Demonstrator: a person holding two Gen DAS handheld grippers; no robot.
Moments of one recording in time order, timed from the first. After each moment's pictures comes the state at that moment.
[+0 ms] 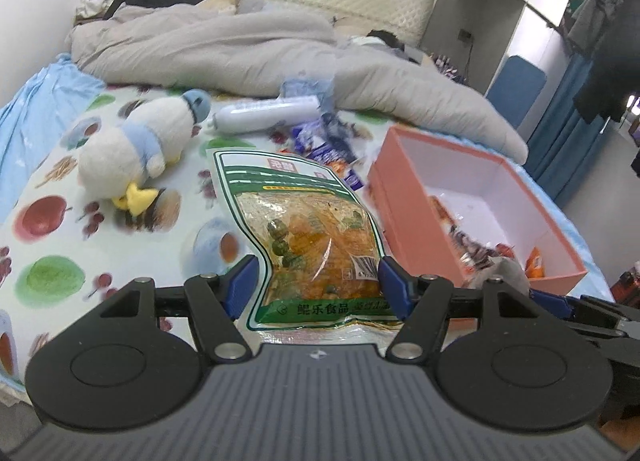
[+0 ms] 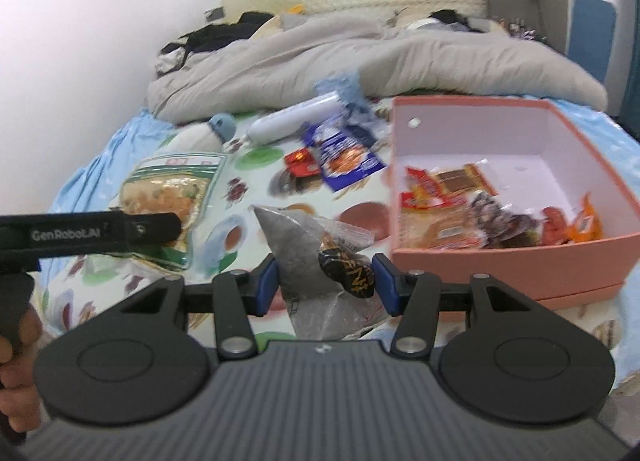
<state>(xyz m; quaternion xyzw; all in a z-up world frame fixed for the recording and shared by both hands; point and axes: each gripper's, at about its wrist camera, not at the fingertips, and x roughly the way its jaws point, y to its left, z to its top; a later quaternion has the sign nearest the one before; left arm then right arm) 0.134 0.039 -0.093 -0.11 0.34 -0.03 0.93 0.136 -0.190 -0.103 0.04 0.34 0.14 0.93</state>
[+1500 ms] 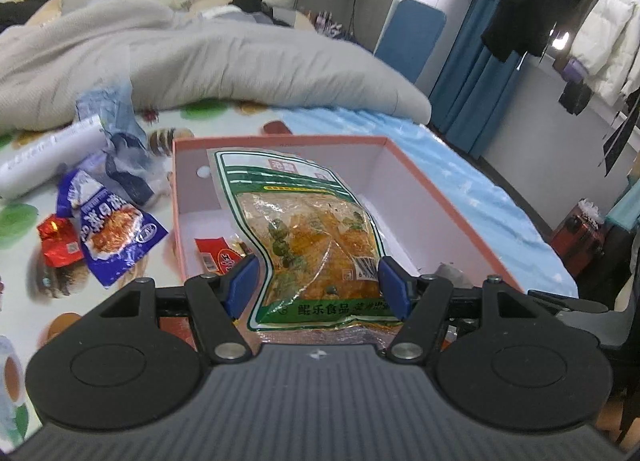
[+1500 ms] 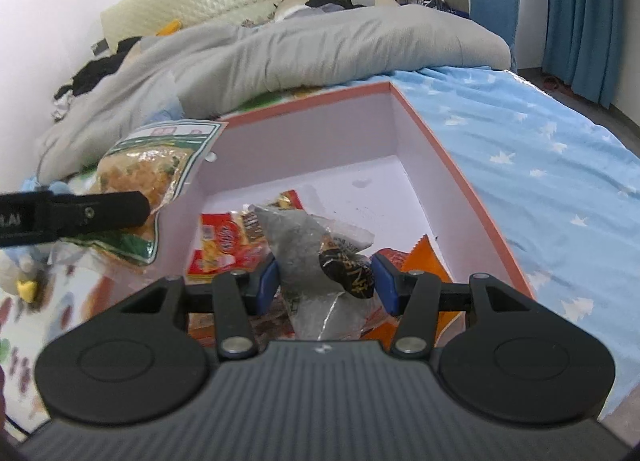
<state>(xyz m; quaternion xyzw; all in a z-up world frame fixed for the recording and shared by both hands) 0.349 -0.177 -0.121 -0.06 0.37 -0.20 0.90 0.279 -0.367 -0.160 0.09 0.37 0.02 0.92</state>
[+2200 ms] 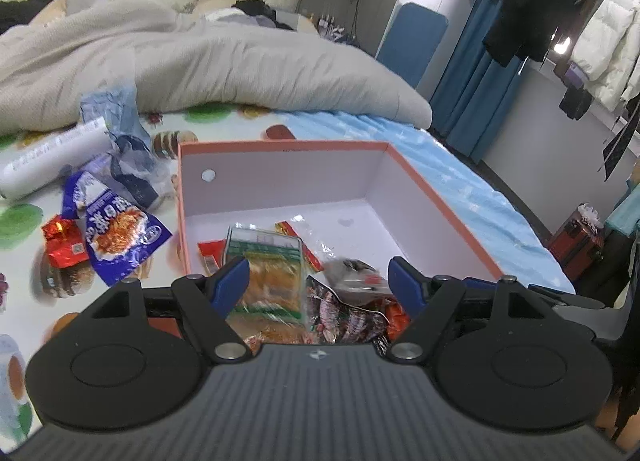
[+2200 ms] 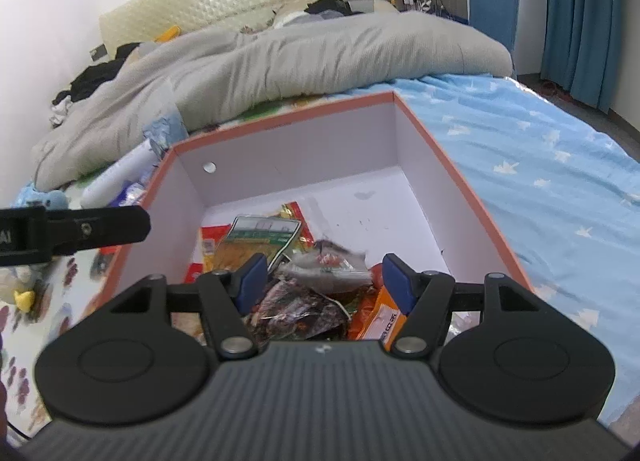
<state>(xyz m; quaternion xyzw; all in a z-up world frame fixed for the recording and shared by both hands) 0.333 -0.168 -0.107 -0.06 0.36 -0.19 0.91 0.274 -0.359 -0.141 0.09 0.35 0.02 0.93</state>
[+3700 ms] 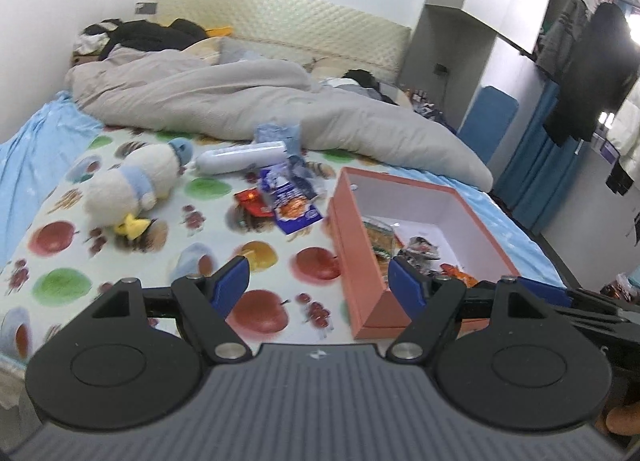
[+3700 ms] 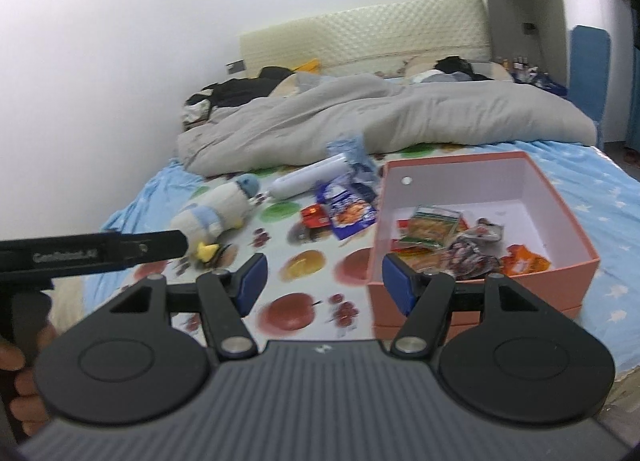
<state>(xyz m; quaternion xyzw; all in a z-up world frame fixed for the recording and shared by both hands) 0.033 0.000 -0.015 -0.12 0.29 -0.04 0.95 0.072 -0.231 -0.041 0.06 0.28 0.18 0.94</state>
